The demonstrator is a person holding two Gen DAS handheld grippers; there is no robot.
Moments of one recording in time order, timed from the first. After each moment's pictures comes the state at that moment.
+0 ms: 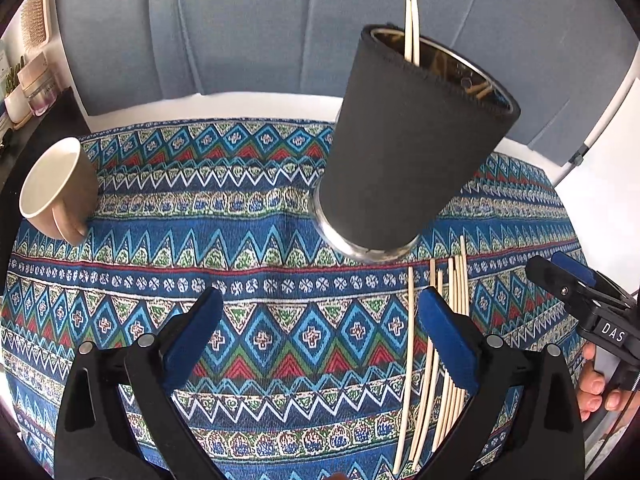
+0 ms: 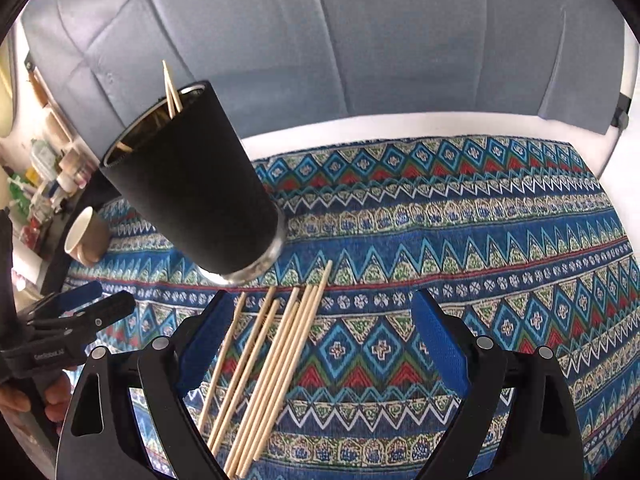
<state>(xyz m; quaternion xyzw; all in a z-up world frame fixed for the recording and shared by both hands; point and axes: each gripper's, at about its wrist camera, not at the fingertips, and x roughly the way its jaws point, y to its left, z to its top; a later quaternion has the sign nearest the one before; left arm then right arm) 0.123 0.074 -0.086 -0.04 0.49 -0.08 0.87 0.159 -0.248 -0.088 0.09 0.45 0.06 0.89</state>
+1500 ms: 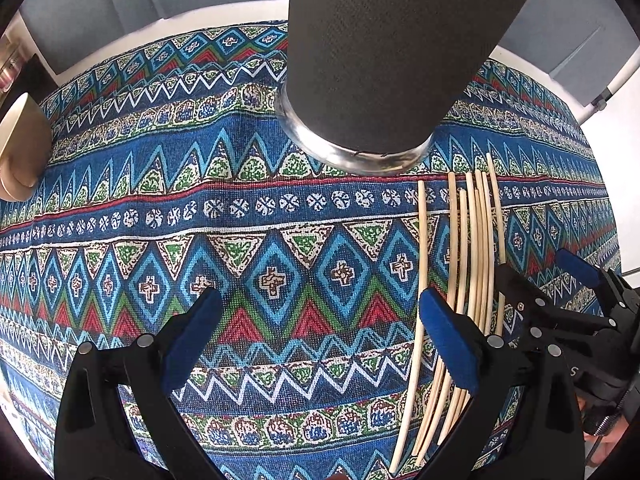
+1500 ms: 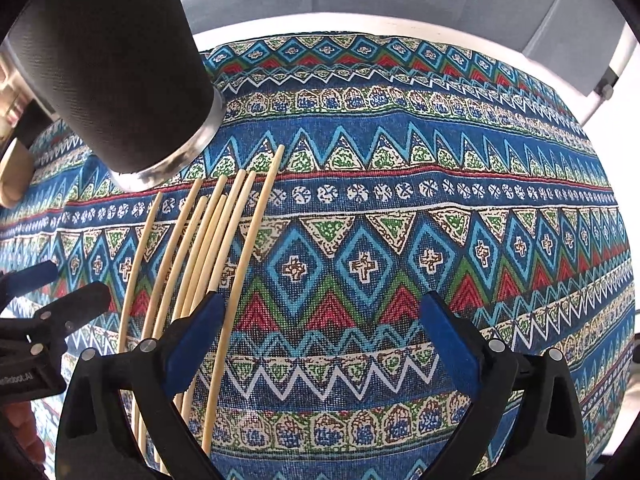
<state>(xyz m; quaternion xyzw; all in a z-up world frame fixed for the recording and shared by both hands) 0.144 0.045 -0.154 0.00 0.58 -0.08 0.81 0.154 -0.214 -0.170 0.03 0.55 -0.02 0.84</state>
